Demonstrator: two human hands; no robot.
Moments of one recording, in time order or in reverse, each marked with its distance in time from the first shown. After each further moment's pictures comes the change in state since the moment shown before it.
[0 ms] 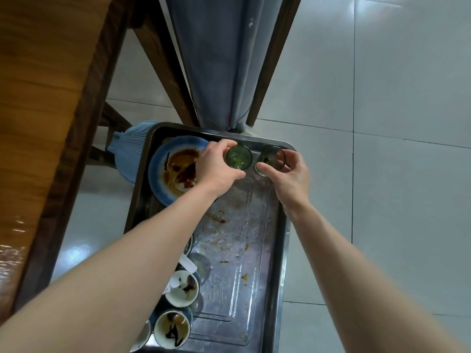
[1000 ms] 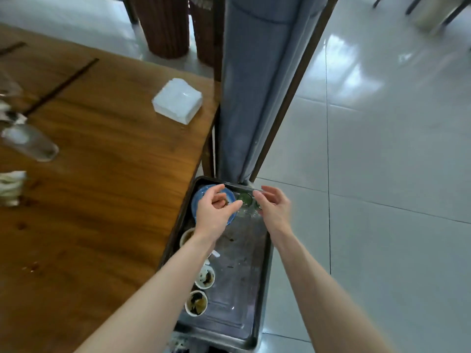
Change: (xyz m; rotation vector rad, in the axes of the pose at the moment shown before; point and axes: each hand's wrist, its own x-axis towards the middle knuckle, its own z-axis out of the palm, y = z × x) left_hand -0.175 0.091 -0.140 -0.584 0.129 -0.083; right_hand -0.158 -0.169 -0.005 -0.017 -0.087 -0.036
